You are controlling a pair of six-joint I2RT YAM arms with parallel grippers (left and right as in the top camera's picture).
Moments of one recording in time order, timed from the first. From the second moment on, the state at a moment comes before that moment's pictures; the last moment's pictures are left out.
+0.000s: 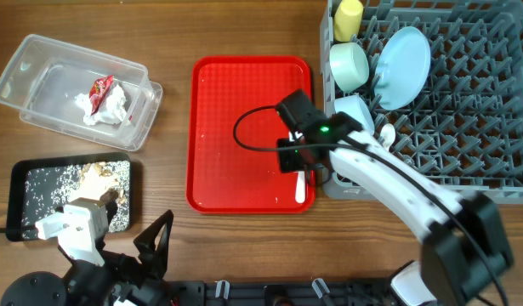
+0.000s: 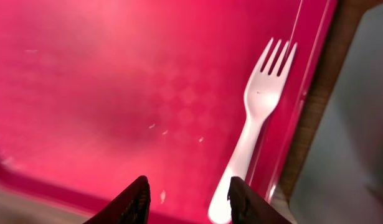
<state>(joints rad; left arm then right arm) -0.52 0.41 1.18 -1.19 -0.12 -0.43 0.62 1.69 1.18 -0.81 -0.06 0.49</state>
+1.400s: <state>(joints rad) -0.52 0.41 1.18 -1.19 -0.12 -0.43 0.62 1.90 1.18 -0.77 0.13 0.57</state>
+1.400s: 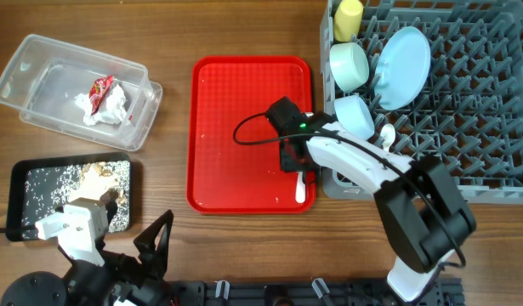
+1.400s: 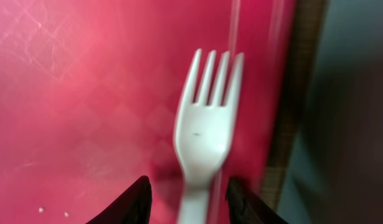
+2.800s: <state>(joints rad) -0.52 0.41 1.18 -1.19 -0.12 -0.43 0.59 1.45 1.57 -1.07 0.16 0.39</state>
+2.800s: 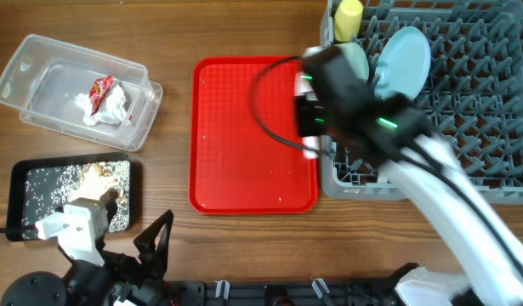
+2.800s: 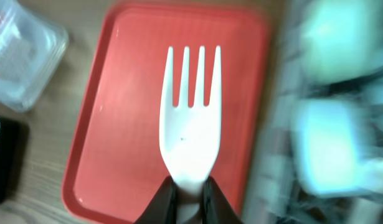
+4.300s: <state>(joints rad) -0.52 0.41 1.18 -1.19 -0.12 -0.43 0.01 1.49 1.09 -0.84 0.08 -0.01</state>
